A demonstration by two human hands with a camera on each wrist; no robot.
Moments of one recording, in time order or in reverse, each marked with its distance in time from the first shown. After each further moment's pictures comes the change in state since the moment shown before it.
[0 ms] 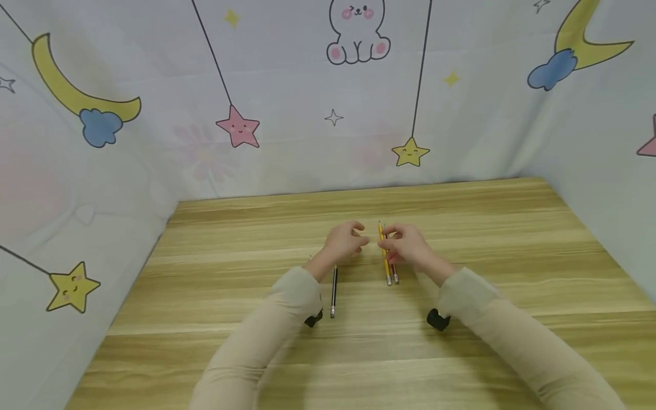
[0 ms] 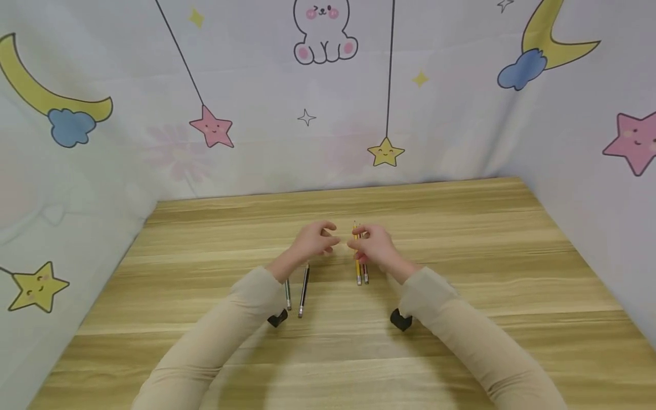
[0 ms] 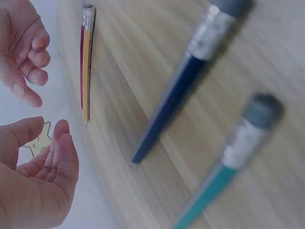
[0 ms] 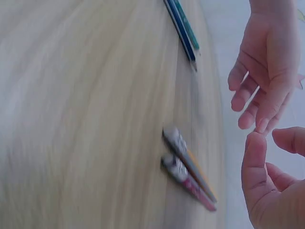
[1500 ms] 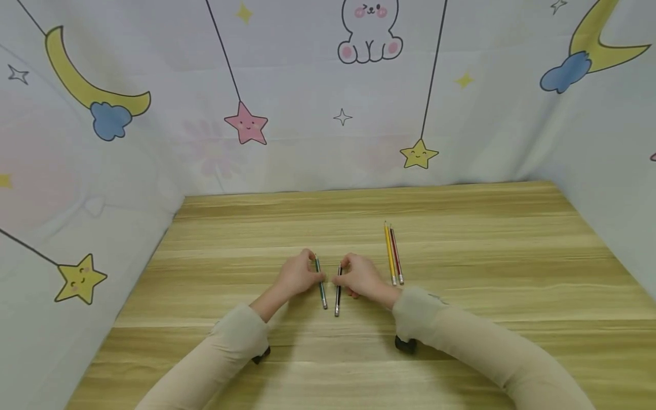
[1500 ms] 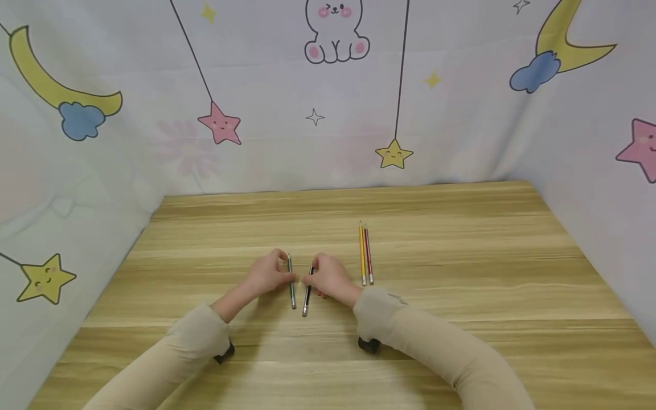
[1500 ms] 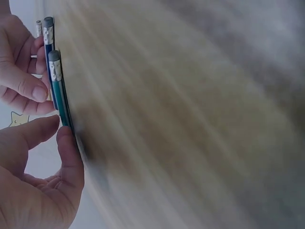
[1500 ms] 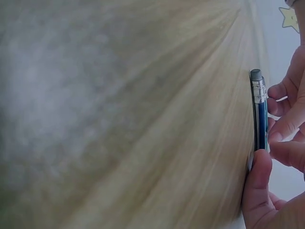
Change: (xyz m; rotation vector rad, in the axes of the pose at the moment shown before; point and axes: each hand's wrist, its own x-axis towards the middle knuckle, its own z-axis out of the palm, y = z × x) left_hand -0.069 -0.080 -0.036 0.209 0.101 -0.099; right_hand -0.002 0.003 0.108 -0.253 -0.113 -0.037
